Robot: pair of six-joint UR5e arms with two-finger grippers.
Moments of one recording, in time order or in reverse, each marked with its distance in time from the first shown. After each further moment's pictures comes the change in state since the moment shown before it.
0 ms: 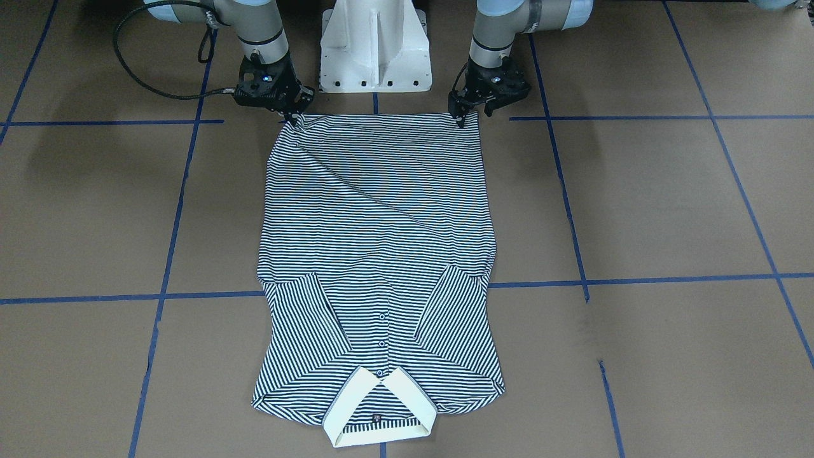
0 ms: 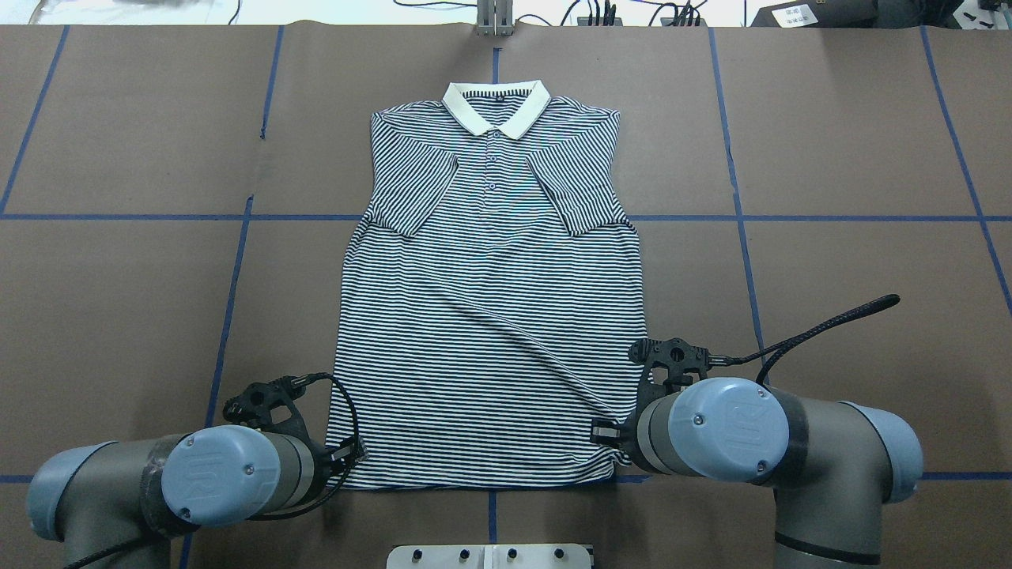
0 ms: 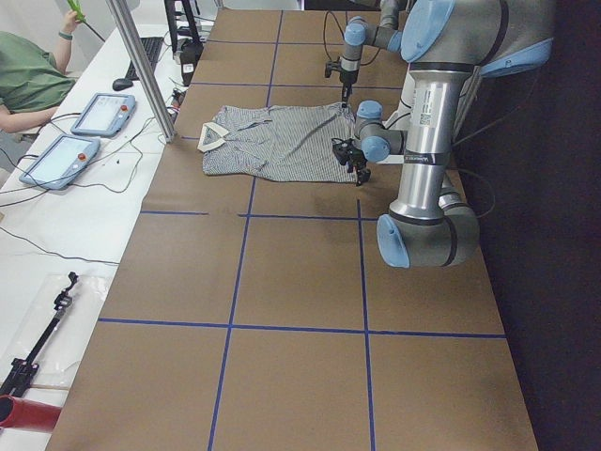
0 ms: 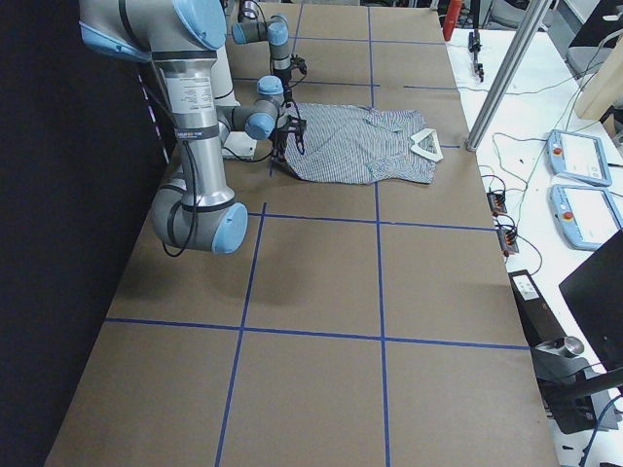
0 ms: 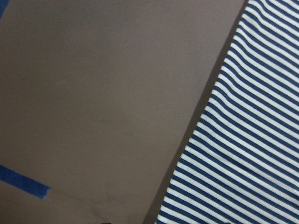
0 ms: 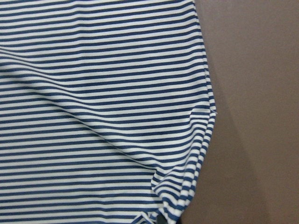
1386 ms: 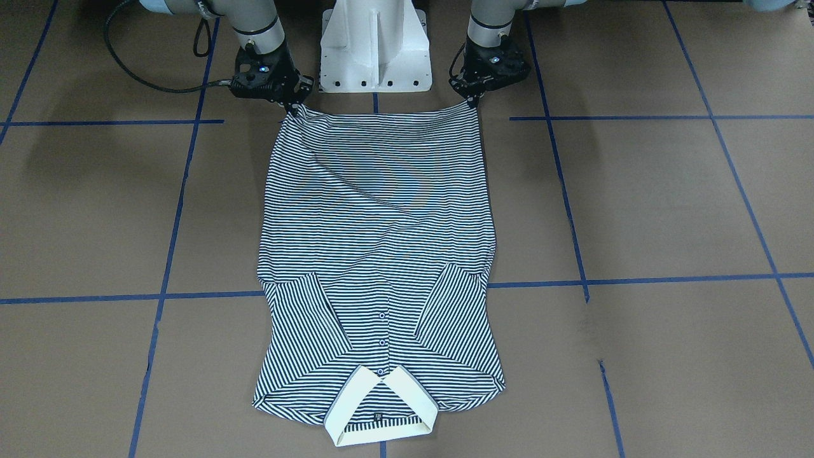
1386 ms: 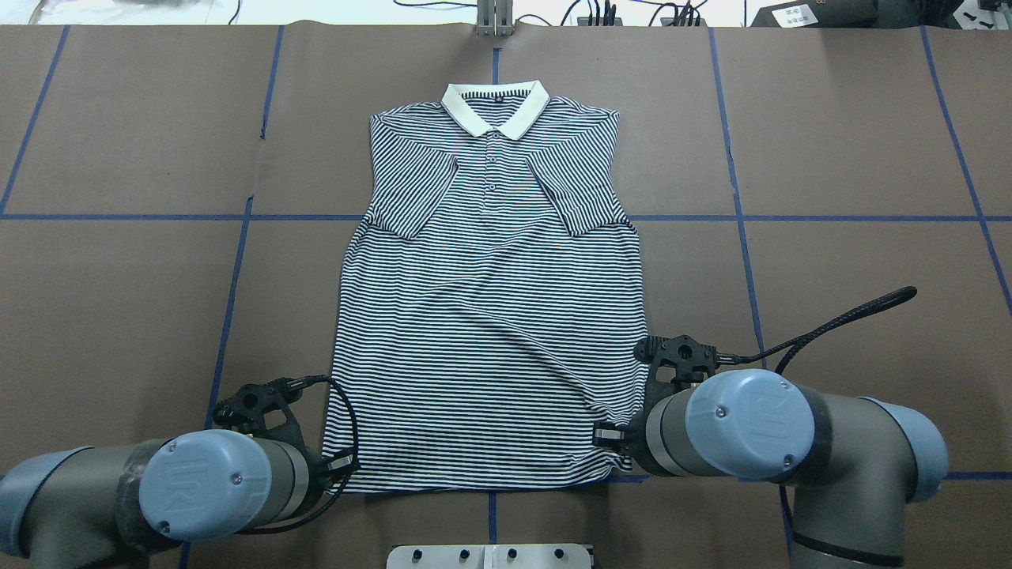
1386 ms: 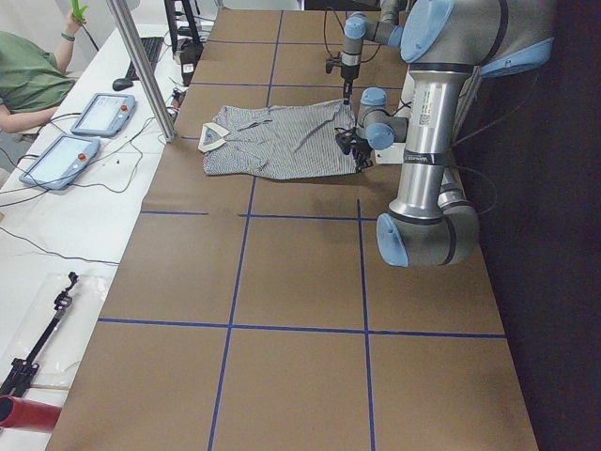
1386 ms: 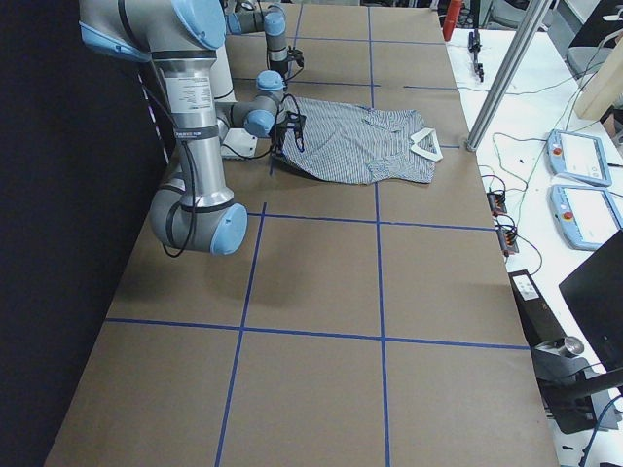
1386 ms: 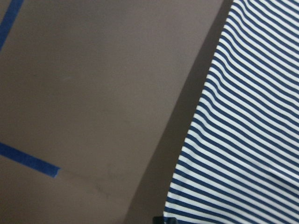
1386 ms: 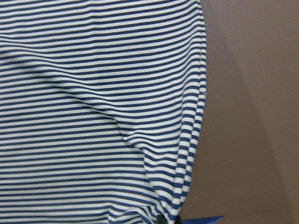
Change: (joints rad) left arm 0.022 -0.013 -0.142 0.158 -0.010 0.018; right arm 0.016 -0.028 0.075 -0.001 0.063 0.000
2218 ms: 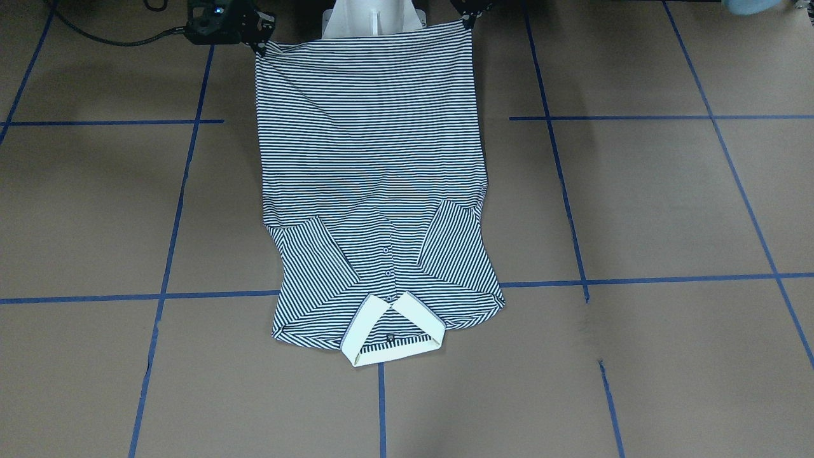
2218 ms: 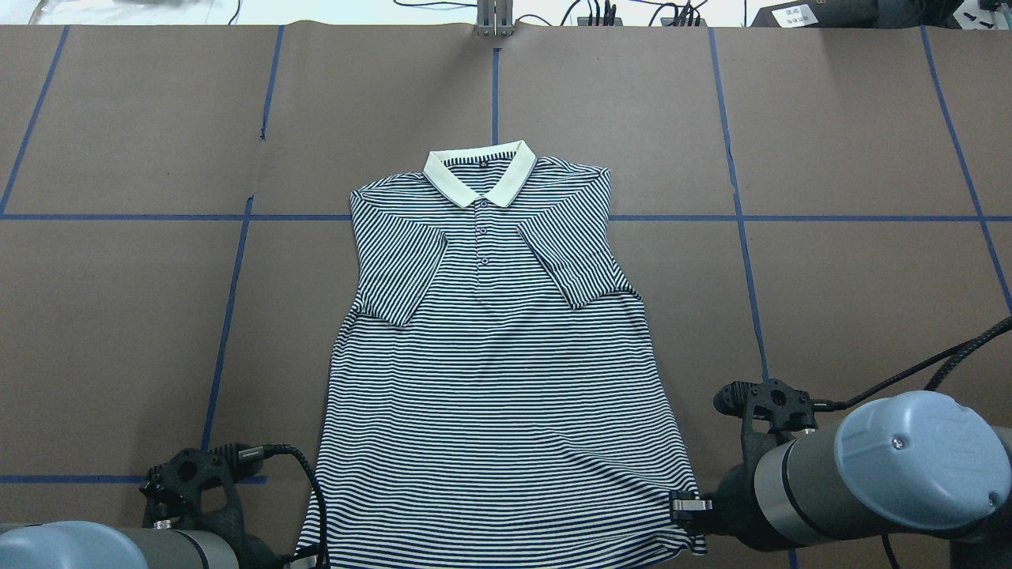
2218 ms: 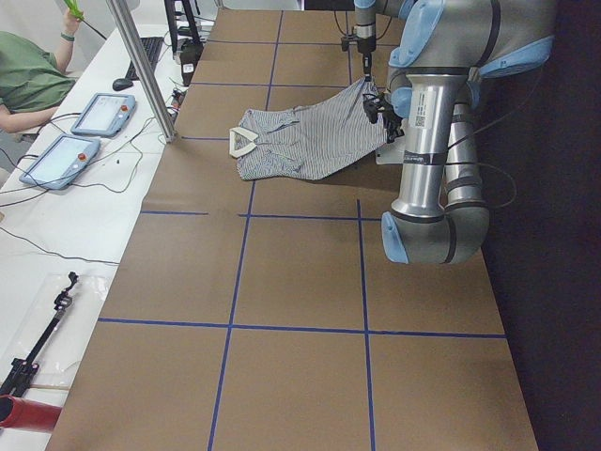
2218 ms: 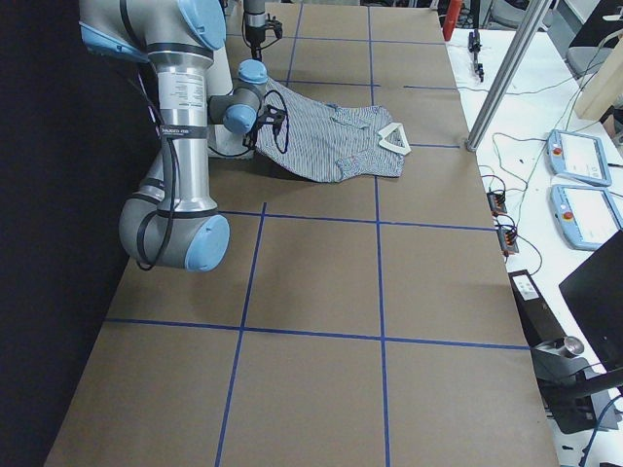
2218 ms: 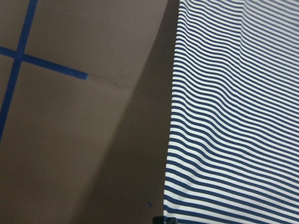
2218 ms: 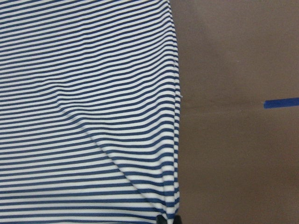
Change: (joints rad) left arm 0.130 -0.005 -0.324 0.245 -0.011 0.009; right arm -0.038 -0.194 0.235 -0.006 0.148 -0.001
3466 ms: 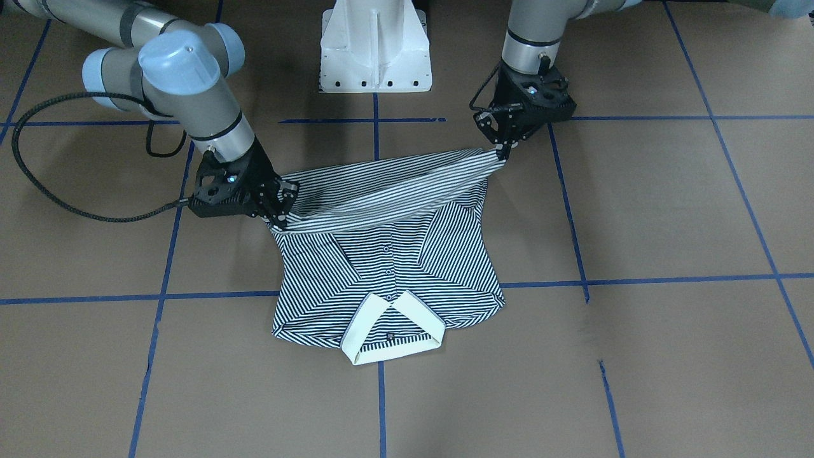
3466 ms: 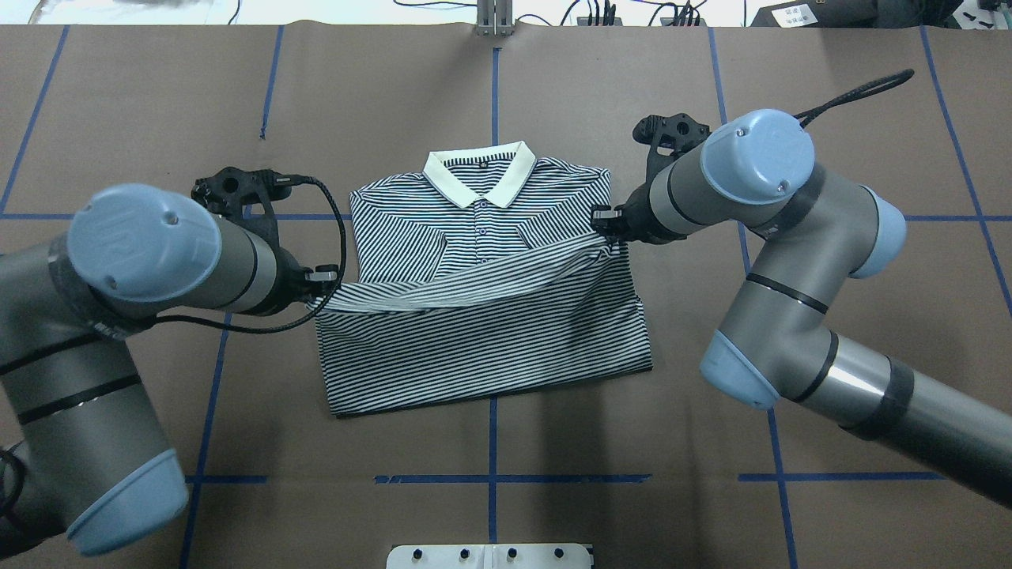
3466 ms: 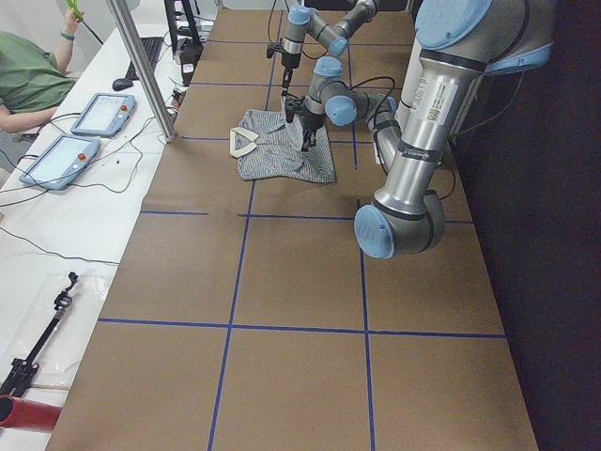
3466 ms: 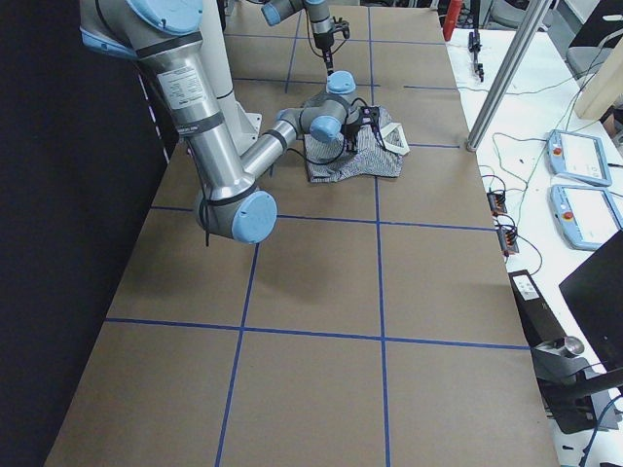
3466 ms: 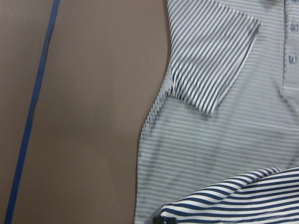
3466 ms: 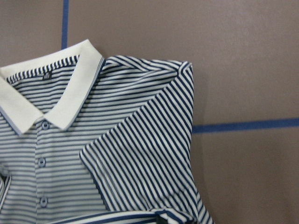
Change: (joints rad) left arm -0.561 -0.175 0.452 -0.232 -0.078 0.505; right arm 0.477 0.456 -0.703 0.331 -0.007 -0.321
